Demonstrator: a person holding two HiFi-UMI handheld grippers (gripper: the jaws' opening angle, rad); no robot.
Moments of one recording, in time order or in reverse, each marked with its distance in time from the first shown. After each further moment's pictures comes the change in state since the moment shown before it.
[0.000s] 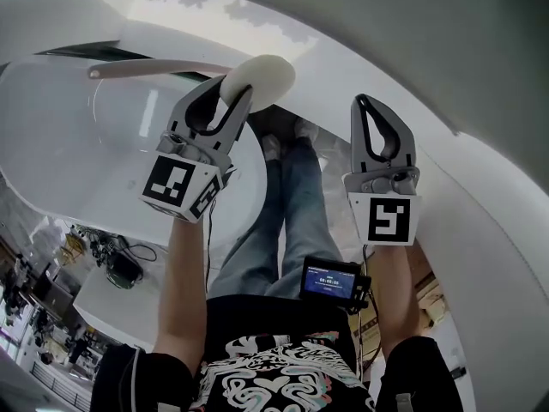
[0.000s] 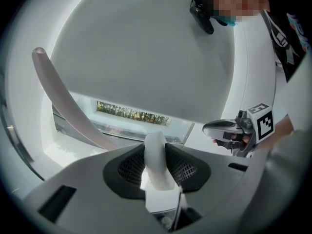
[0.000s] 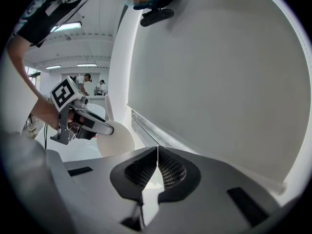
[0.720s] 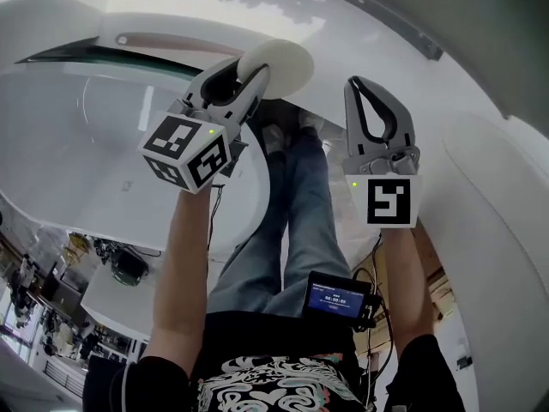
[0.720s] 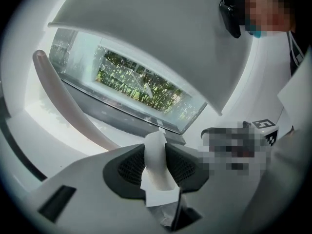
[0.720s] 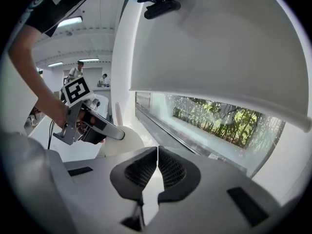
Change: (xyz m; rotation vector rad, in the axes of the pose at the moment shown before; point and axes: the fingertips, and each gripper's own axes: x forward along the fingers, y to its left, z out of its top) left arm 0.071 0.021 -0.084 -0.216 0.126 -0.101; right arm 0.046 0.013 -0.081 -0.029 0.058 0.046
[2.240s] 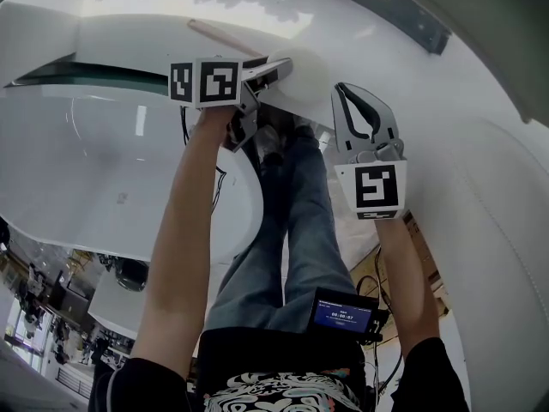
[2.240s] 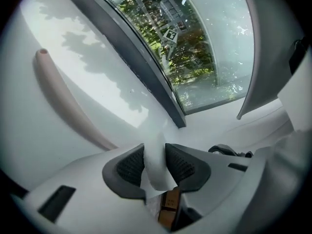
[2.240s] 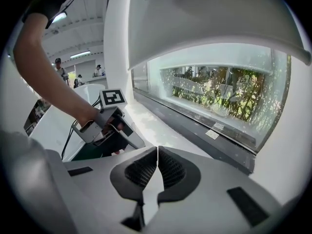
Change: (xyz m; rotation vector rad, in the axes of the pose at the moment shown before) left arm 0.126 0.025 -0.097 -0.454 0.375 -0.225; right arm 0.023 -0.005 -0.106 0.025 0.242 0.047
